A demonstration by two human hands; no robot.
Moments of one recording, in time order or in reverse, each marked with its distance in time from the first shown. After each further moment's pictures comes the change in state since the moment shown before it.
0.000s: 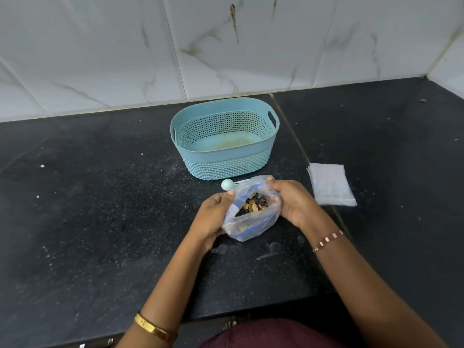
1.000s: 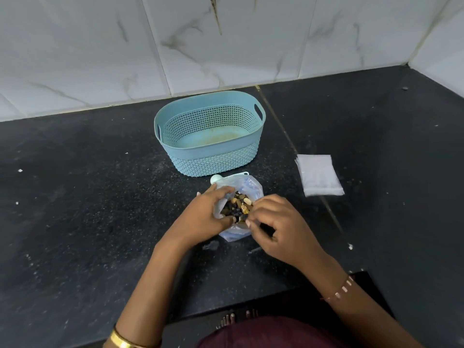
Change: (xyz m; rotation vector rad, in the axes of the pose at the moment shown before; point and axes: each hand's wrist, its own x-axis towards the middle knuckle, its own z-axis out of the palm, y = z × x) left_hand -0.019 0.021 -0.009 0.923 -0.193 0.396; right_hand -0.049 0.054 -0.023 -1.090 -0.038 -1.235
